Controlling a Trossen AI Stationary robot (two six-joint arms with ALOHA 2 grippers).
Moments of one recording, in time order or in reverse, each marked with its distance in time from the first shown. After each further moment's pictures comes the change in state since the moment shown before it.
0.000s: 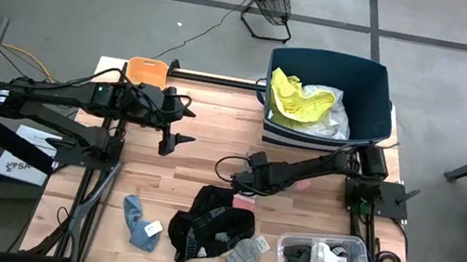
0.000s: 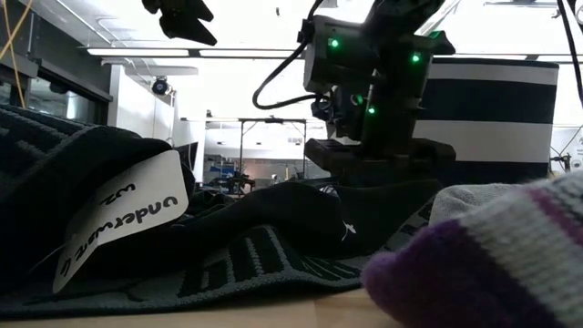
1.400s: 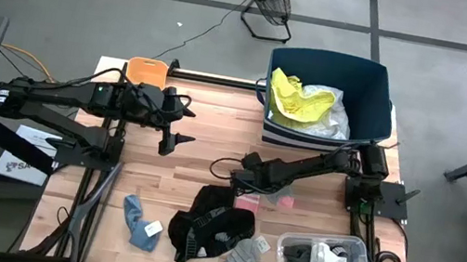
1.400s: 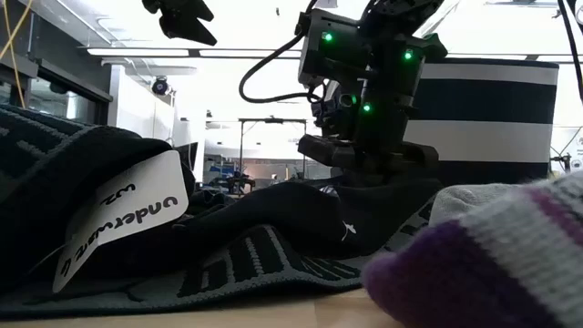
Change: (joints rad) left arm 0.000 0.000 0.000 -0.001 0.000 -0.008; right arm -0.015 0.012 -0.003 0.096 -0.095 -0.206
